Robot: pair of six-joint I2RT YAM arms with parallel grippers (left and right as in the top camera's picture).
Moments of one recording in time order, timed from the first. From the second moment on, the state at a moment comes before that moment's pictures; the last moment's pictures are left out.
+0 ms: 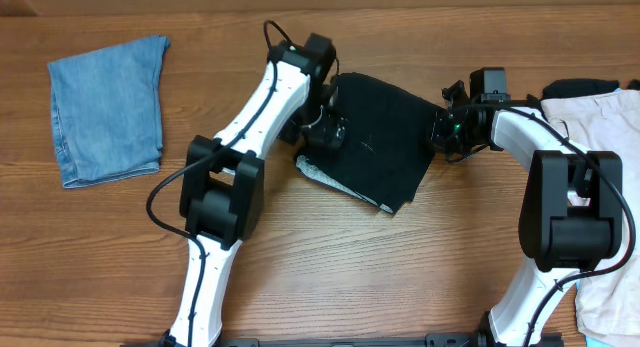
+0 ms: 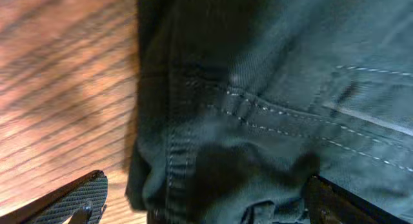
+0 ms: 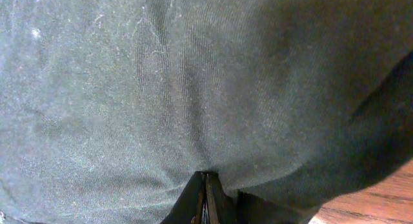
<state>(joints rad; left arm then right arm) -0.42 2.38 2.06 -1.29 0.17 -0.14 -0.02 2.04 1.28 -0.54 -0.48 0.23</state>
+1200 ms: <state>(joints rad) -0.15 2.07 1.94 -1.09 -0.10 -0.12 -0.20 1.70 1.37 -0.72 -0.42 0.23</state>
